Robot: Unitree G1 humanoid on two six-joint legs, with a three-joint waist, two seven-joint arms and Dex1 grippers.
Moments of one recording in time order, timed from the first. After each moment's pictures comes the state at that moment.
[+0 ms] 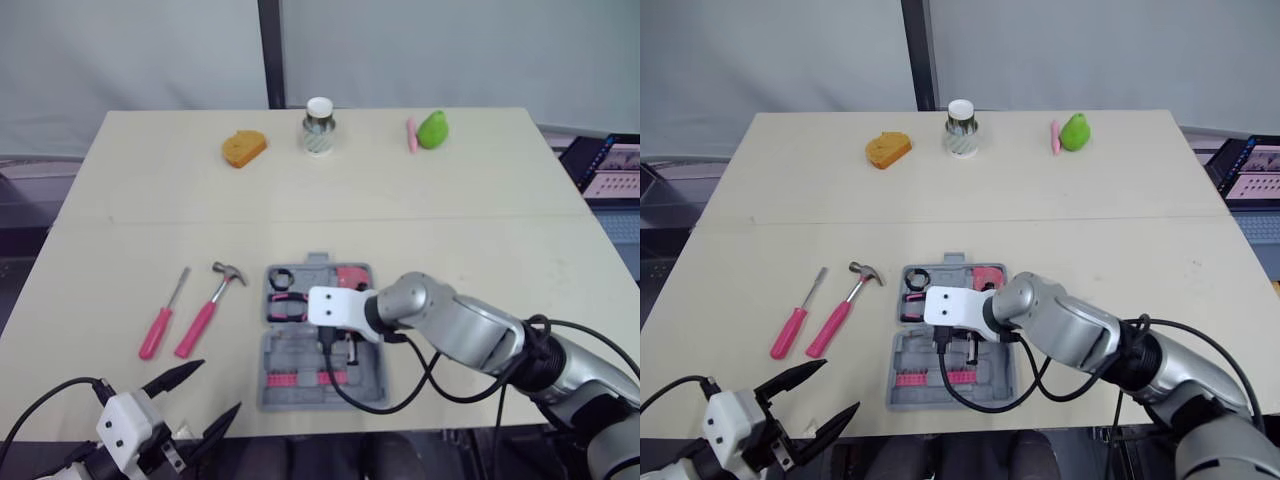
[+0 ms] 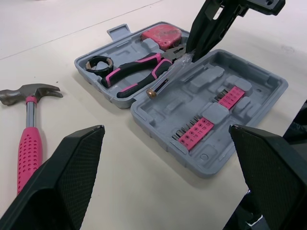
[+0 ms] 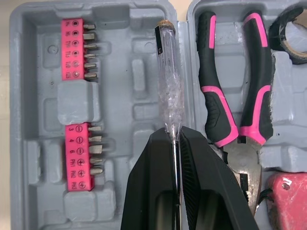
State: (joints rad) left arm 0.78 0.43 0.35 -0.62 -0.37 -0.06 -0.77; right arm -0.83 -0.63 0.84 -0.47 0.19 1.07 0.78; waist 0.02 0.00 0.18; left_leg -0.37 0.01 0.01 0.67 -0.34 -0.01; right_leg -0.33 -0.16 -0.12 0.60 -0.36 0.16
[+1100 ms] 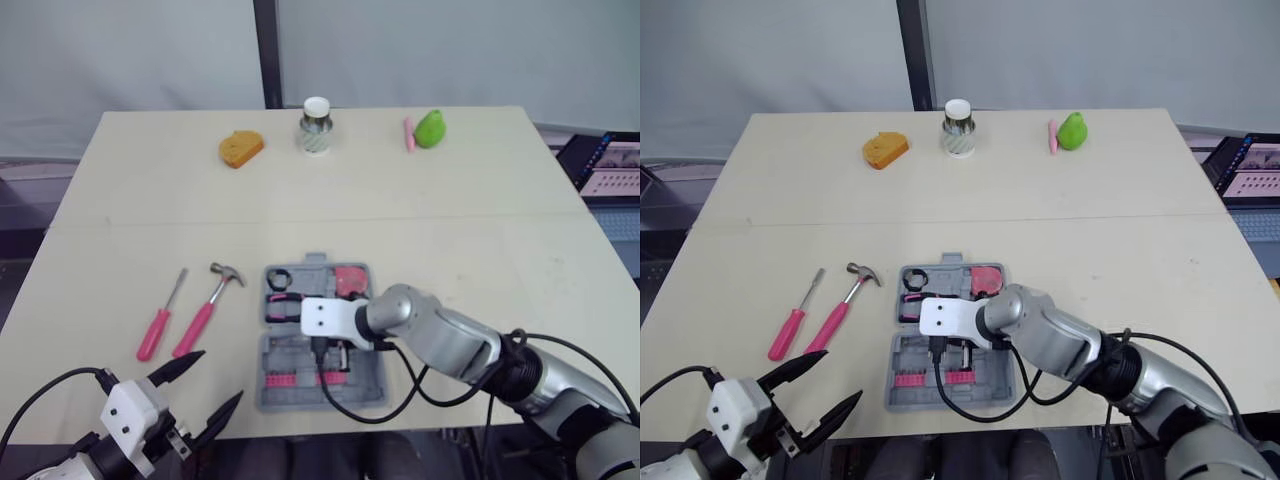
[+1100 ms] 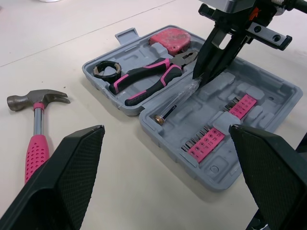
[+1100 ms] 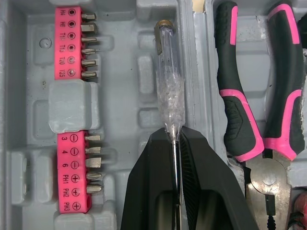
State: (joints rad) left arm 0.76 0.44 0.33 -0.67 -0.36 0.01 -0.70; right arm -0.76 -0.56 0.87 -0.38 0.06 0.98 0.81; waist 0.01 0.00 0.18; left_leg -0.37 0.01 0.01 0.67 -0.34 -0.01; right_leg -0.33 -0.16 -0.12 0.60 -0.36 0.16
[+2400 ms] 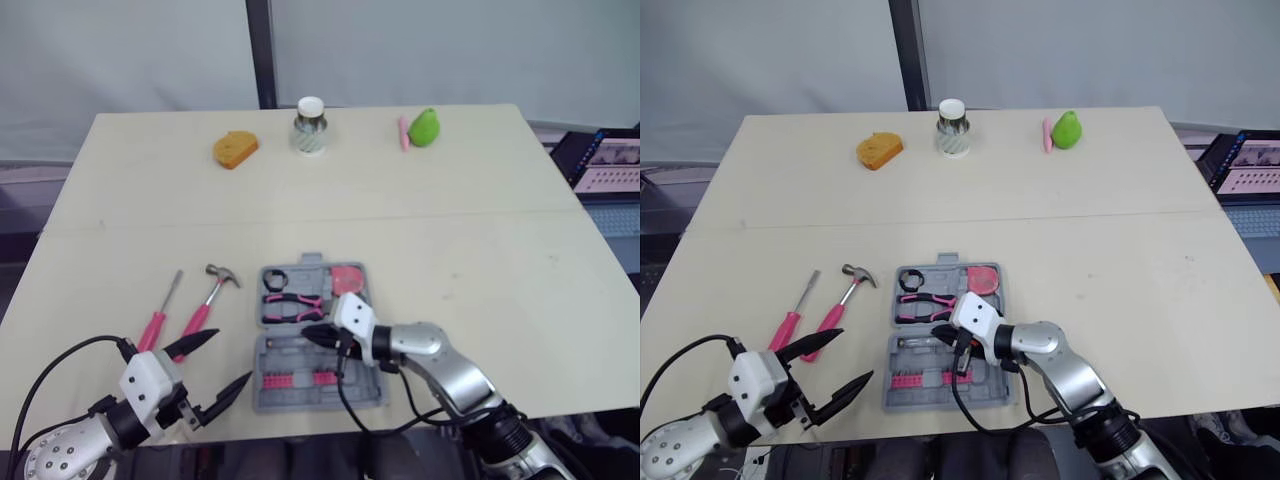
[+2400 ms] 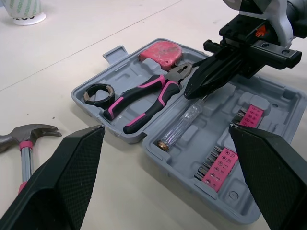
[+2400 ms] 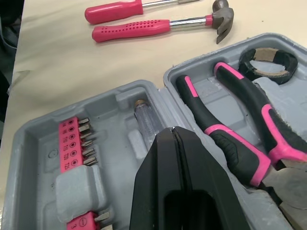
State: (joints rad) left arm 0.56 0.51 0.29 -0.58 -0.35 0.03 -0.74; right arm -0.27 -0.35 0.44 -0.15 0.14 0.35 0.79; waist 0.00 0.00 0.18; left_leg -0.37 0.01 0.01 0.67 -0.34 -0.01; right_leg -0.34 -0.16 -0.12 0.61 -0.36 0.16
